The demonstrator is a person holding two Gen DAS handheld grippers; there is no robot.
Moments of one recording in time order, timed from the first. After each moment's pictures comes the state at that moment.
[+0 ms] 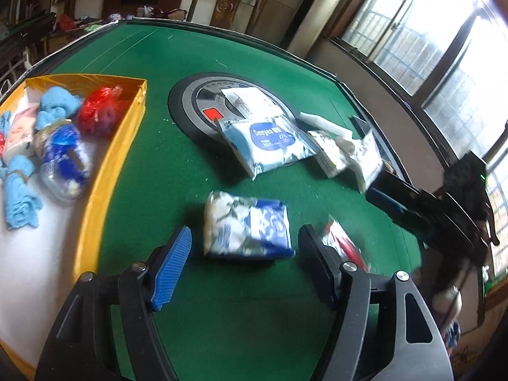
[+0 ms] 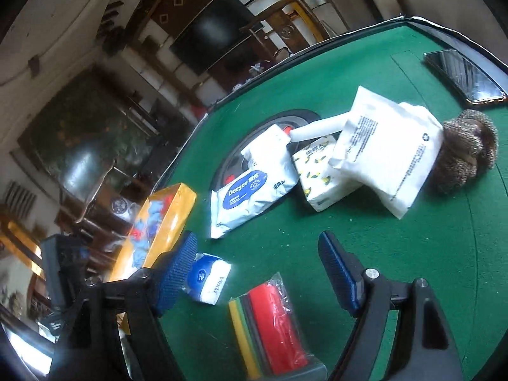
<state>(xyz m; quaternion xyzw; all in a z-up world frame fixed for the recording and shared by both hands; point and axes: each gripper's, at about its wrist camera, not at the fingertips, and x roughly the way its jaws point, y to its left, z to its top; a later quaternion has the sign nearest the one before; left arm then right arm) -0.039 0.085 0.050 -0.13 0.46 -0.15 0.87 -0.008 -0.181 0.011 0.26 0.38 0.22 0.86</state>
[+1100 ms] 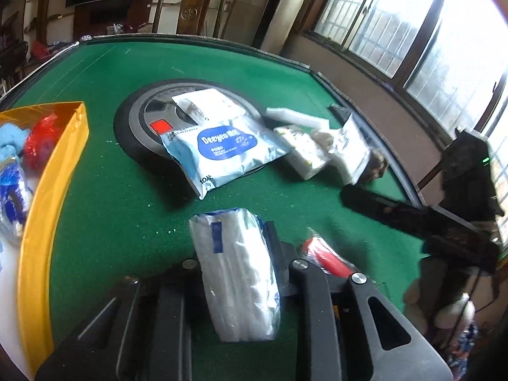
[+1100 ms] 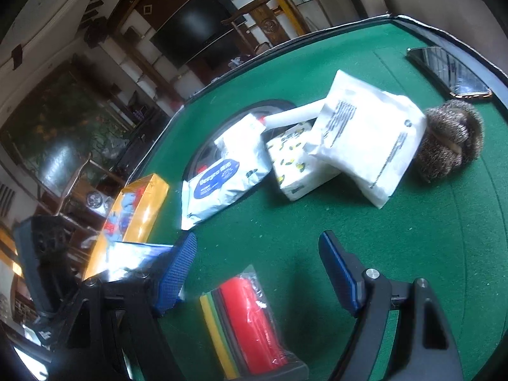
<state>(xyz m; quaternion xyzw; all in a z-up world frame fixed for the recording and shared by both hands) -0.029 0.044 0.047 -0.09 0.43 -0.21 0.87 0.001 -0.180 0.002 0.23 0.41 0.19 0.86</state>
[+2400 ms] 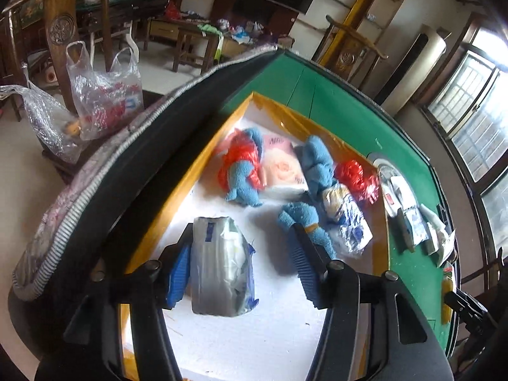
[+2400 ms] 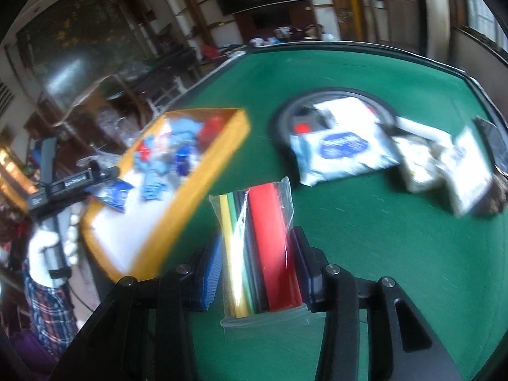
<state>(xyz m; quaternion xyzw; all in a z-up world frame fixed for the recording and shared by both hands) -0.053 0.341 0.050 -0.21 0.43 0.04 0.88 -0.032 -0.016 0.062 0.05 0.45 0.24 0.86</state>
